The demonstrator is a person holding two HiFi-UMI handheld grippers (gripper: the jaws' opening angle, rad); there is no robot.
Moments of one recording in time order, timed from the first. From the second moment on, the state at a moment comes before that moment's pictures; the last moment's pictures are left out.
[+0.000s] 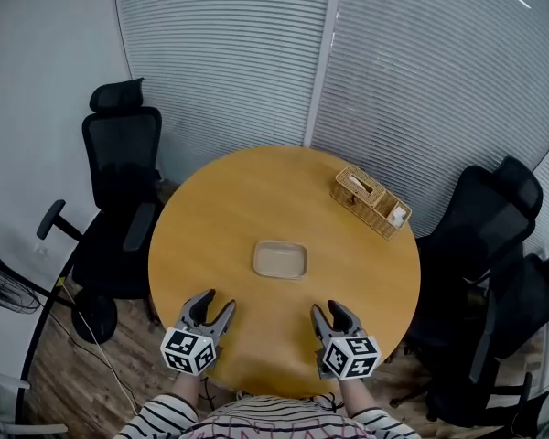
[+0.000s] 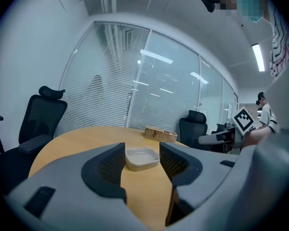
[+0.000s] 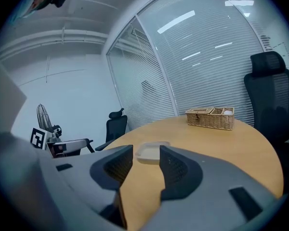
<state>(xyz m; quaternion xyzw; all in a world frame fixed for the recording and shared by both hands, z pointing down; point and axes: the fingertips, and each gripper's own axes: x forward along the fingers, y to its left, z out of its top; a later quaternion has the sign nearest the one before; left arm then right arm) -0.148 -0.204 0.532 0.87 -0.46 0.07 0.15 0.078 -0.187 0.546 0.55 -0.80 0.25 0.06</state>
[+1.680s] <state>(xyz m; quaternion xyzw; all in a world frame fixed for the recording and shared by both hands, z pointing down) -0.087 -0.397 0.667 0.85 -0.44 0.12 0.26 0.065 -0.341 0.678 0.53 -0.78 0.31 0.09</state>
